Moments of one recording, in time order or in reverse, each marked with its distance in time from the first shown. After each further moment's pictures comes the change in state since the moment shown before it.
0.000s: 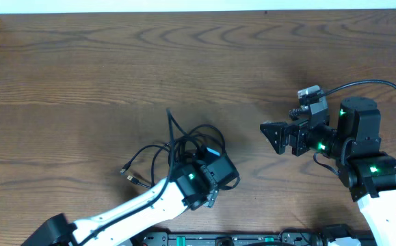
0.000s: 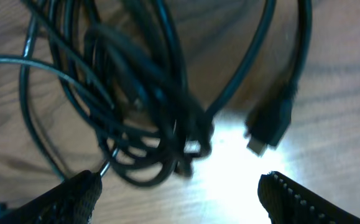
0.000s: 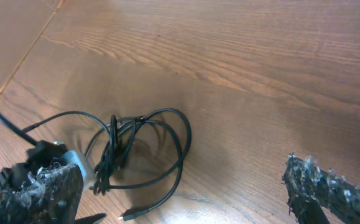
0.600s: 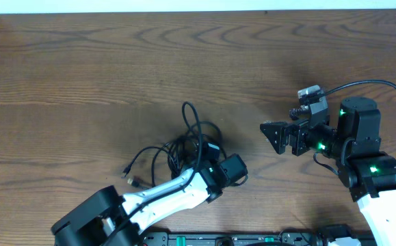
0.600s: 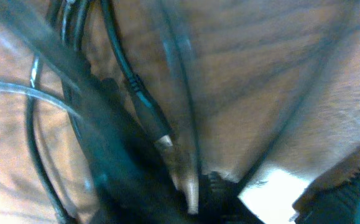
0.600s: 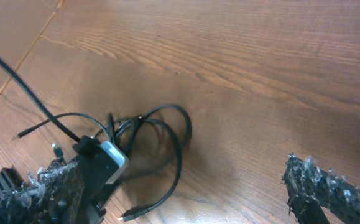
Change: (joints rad) left arm -0.003 0.209 0.000 0.103 -0.159 -0.120; right arm 0.000 0.000 0.000 0.001 0.000 0.000
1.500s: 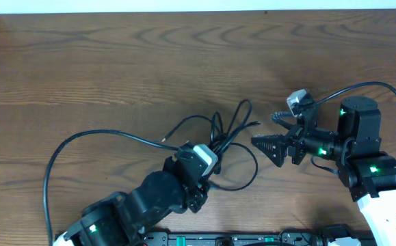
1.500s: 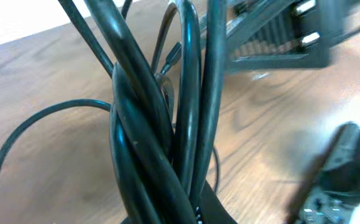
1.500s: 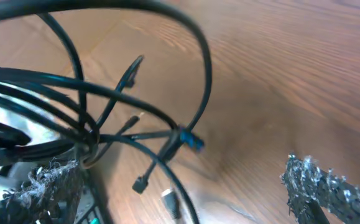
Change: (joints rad) left arm 0.000 -0.877 0.006 0.221 0.296 0.492; right arm 0.000 0.000 0.000 0.020 -0.314 -0.124
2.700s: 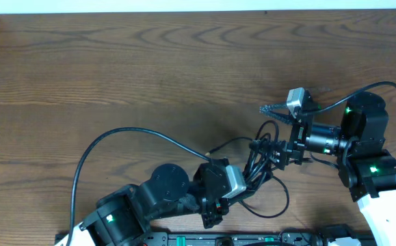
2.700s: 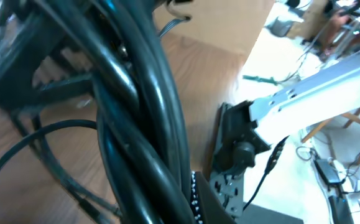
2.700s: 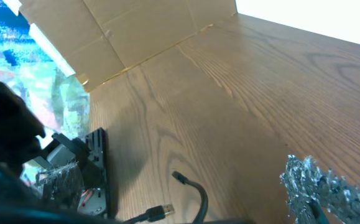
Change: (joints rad) left arm 0.001 0.094 0.000 0.210 0.511 0.122; right arm 0.000 0.000 0.000 0.190 -0.208 -0.068
